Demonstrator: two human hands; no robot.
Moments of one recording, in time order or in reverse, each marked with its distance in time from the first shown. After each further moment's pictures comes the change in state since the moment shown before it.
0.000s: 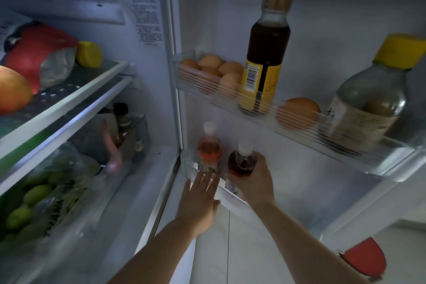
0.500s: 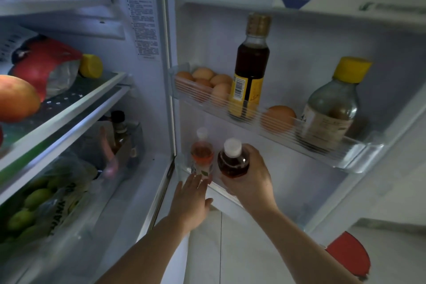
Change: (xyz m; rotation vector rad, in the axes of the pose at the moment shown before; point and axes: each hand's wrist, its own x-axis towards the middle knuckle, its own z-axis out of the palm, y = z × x) left_hand -0.006 0.002 -0.023 -0.034 0.003 0.005; right_hand -0.039 -0.046 -0.030 -0.072 0.083 -0.256
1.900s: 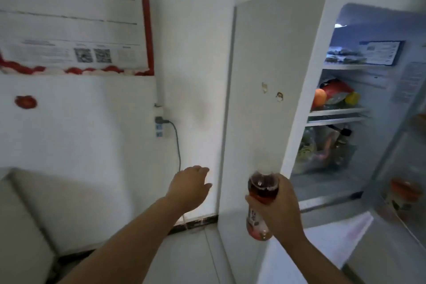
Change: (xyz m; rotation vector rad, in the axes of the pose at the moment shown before) left_hand -0.499 0.095 -0.100 0.106 0.338 -1.148; right_hand -0.305 -0.105 -0.024 0.345 -0.875 -0.504
